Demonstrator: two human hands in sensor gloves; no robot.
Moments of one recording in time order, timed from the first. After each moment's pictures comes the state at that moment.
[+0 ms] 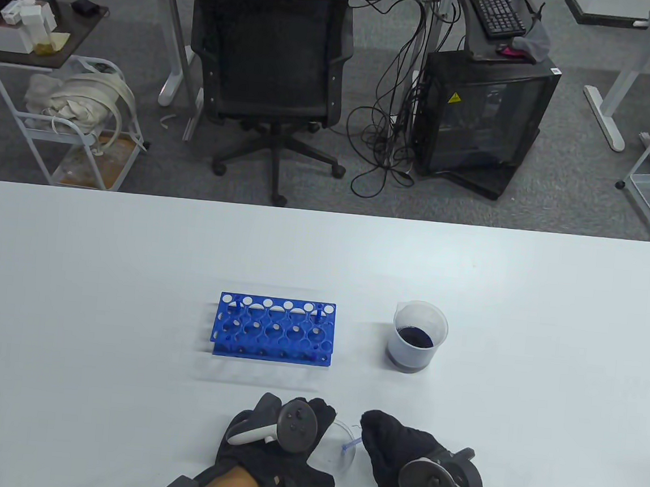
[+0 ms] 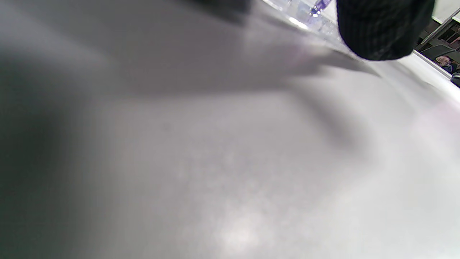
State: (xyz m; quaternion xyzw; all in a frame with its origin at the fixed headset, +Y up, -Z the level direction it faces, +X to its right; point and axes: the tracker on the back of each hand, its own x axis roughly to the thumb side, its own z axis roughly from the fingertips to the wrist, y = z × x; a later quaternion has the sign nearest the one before) left_hand -0.056 -0.798 -0.257 -0.30 -0.26 0.15 0.90; right_hand 0.158 -0.706 -0.217 0.24 -0.17 0.93 0.23
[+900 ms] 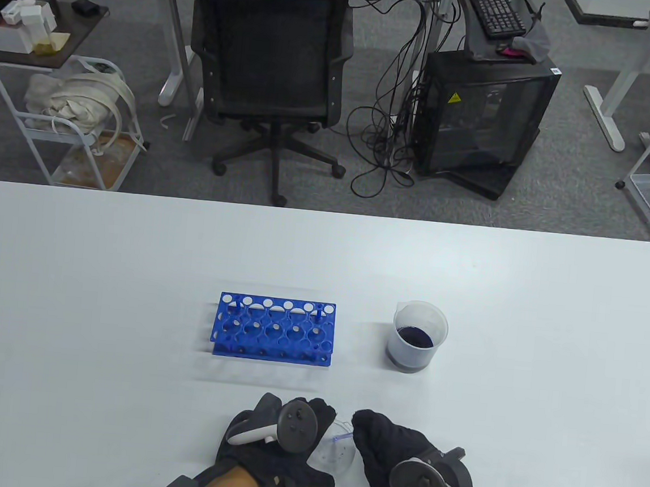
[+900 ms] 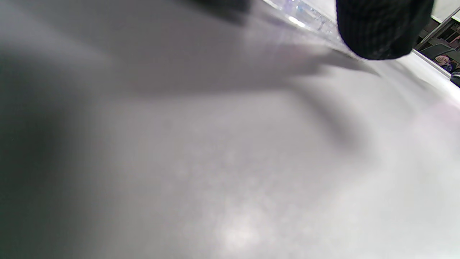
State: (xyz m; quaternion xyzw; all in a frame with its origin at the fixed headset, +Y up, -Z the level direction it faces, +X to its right) left_hand -0.056 -0.798 -0.257 -0.30 -0.26 0.15 0.90; right_hand 0.152 -0.709 -0.219 0.23 -0.19 0.93 0.23
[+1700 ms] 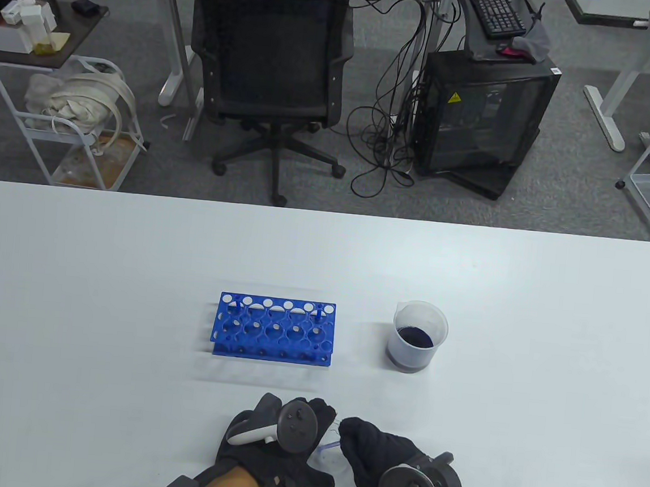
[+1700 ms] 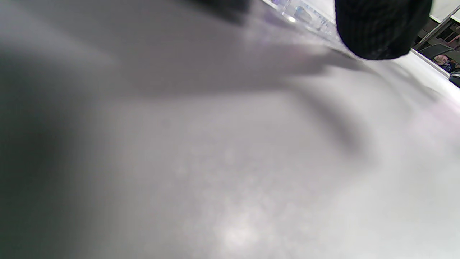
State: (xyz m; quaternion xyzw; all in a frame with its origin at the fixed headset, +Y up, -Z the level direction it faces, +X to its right) left_hand -0.056 -0.798 -0.257 -0.30 -0.26 0.15 0.90; right_hand 0.135 -0.712 -0.211 0.24 -0.16 0.92 0.24
